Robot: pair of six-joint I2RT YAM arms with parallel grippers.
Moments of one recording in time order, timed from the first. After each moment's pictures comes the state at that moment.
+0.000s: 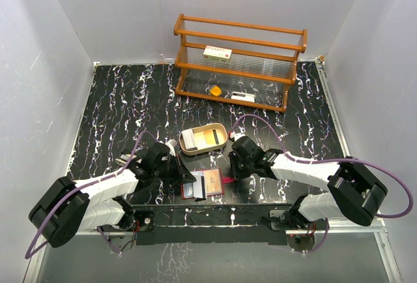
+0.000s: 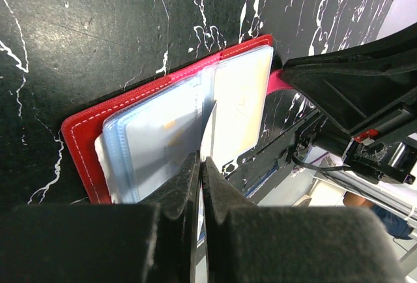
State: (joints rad) left arm -0.70 1.14 0.30 0.05 0.36 -1.05; right arm 0.83 1.31 0.58 -0.25 -0.04 0.53
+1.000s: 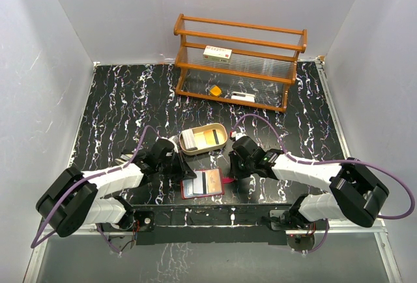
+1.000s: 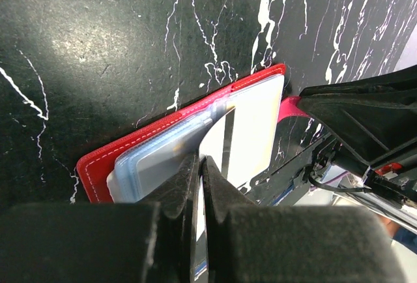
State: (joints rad) left arm -0.70 1.24 0.37 0.04 0.29 -0.99; right arm 0.83 1.29 0.57 -0.25 -0.05 0.57
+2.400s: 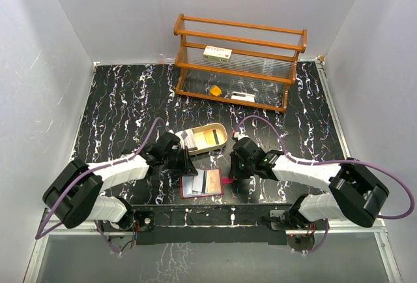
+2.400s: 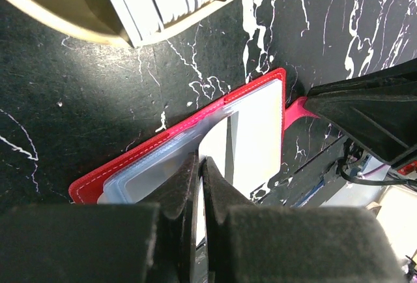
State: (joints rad) left arm -0.70 1.33 0.50 -0.07 0.29 -0.80; right arm 0.83 1.29 0.56 -0.23 -0.05 0.65
